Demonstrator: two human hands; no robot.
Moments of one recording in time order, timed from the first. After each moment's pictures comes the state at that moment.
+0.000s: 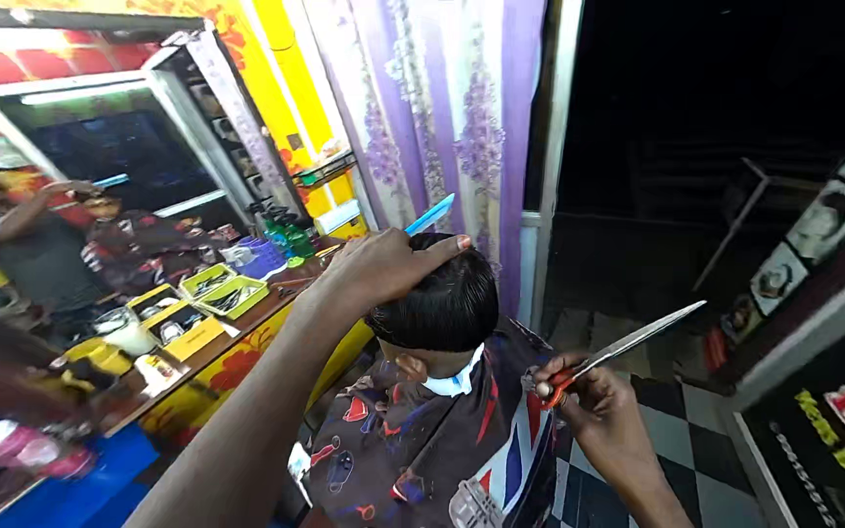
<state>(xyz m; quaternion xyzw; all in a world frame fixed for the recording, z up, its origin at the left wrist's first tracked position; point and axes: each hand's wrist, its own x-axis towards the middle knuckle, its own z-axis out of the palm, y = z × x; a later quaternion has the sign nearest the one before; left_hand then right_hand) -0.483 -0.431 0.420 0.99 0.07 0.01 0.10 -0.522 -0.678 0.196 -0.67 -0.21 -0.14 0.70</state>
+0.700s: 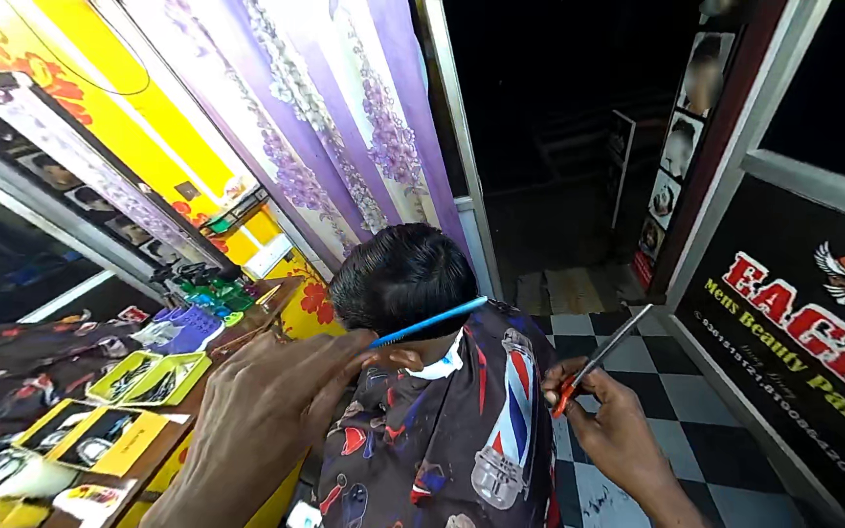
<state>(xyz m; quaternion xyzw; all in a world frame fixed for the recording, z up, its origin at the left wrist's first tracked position) -0.565 -0.350 0.354 0.88 -0.34 0.34 -0.02 -0.598 -0.670 0.152 -0.77 -0.06 -0.24 0.58</state>
